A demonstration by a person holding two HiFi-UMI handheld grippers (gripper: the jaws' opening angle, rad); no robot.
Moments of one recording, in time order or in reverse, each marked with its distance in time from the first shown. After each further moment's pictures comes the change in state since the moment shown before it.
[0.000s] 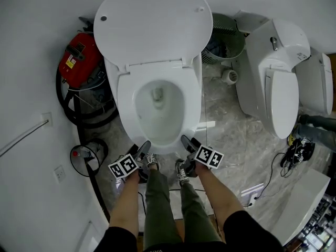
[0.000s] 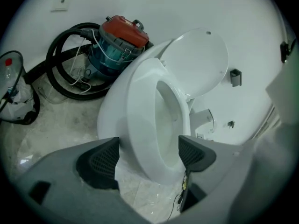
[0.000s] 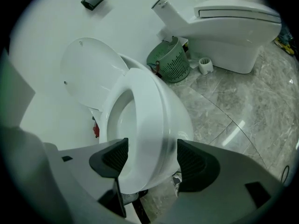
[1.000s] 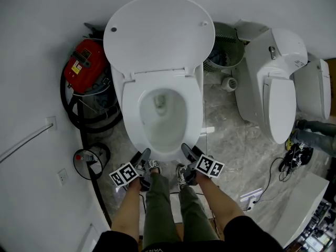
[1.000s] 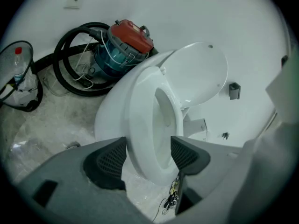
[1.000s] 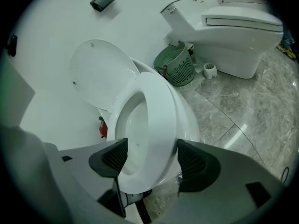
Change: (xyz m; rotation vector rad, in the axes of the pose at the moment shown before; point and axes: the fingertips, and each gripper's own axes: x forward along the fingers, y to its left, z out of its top) left arm -0.029 -0.023 0.007 -0.118 -0.025 -0.046; right arm -0.026 0.036 0.001 -0.028 -0.025 0.024
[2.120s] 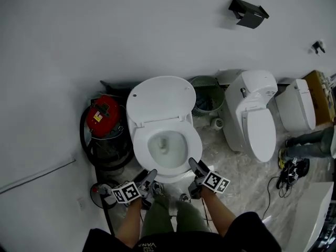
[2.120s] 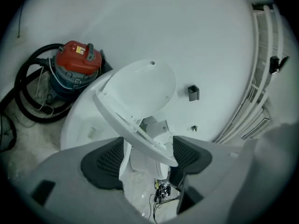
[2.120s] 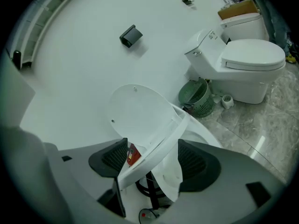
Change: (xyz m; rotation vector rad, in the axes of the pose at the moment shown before) left arm -0.102 -0.199 0.089 0.207 0.028 -0.289; right arm -0.124 0.181 0.120 -0.017 -0.308 0.160
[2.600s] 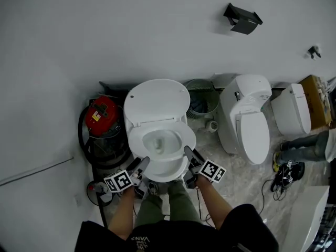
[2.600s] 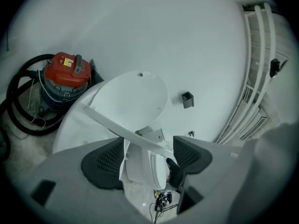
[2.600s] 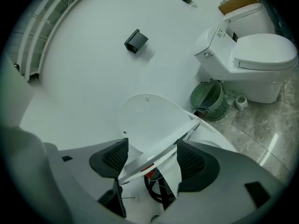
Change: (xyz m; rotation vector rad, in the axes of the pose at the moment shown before) left arm 0.008 -0.044 0.056 0.047 -0.084 -0.055; right arm 0.014 0.046 0.051 0.026 -0.035 0.126
